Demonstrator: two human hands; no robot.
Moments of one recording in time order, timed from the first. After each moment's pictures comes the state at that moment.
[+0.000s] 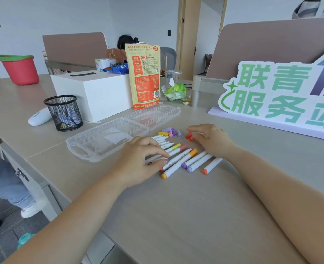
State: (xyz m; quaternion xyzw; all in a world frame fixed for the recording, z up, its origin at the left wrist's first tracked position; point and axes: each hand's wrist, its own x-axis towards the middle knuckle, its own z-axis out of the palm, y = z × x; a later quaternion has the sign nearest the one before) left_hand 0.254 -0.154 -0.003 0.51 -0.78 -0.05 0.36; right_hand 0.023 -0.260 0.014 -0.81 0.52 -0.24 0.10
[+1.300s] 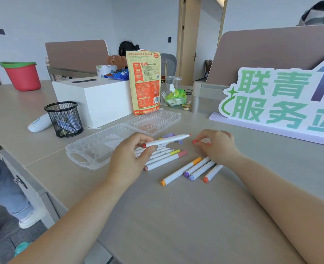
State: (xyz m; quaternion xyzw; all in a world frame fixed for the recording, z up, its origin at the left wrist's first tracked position) left_hand 0.249 -0.149 0.013 0.52 -0.64 -0.13 0.55; right_hand 0.022 -0.248 0.021 -0.78 0.56 -0.28 0.05
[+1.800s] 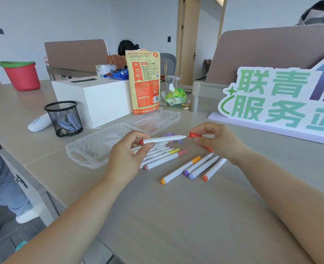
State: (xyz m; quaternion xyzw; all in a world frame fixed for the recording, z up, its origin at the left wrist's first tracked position) left_hand 0.255 -0.155 0.010 0.53 -0.63 -0.12 0.55; right_hand 0.018 -0.232 0.040 -0.74 0.45 -0.38 0.32
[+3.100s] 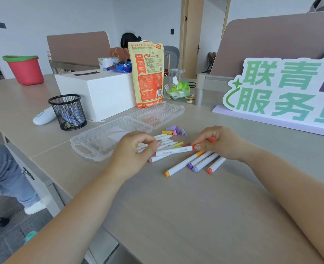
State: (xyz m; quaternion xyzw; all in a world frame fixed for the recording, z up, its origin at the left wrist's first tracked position) left_hand 0.261 -0.151 0.007 0.53 -0.68 -0.12 0.49; right_hand 0.015 -0.227 0.033 -0.82 0.42 -0.27 0.29
